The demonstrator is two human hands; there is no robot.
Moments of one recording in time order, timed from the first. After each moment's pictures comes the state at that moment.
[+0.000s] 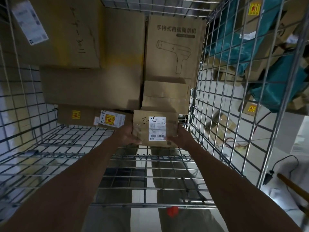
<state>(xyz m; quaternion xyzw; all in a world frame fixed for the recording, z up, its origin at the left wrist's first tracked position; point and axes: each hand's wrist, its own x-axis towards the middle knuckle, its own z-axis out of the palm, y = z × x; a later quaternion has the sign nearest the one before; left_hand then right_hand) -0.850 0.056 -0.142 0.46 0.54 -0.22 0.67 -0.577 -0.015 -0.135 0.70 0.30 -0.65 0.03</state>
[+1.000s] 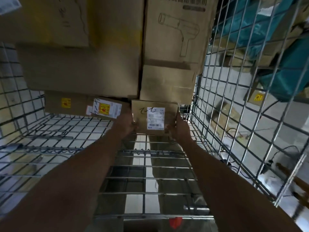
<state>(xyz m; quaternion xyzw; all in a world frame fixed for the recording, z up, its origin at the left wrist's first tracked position) -0.839 0.042 -0.199 0.50 0.62 -0.27 0.54 -0.605 -0.040 -0.186 0.78 0.31 -0.54 0.01</state>
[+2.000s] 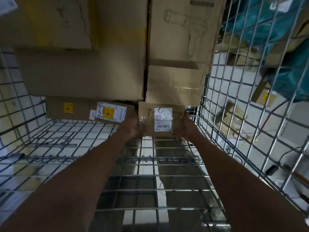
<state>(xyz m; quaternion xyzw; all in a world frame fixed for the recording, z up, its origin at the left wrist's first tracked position) -0.862 0.032 -0.254 0.48 0.57 -0.28 0.61 -0.583 -0.037 -0.243 0.71 0.31 -0.63 0.02</state>
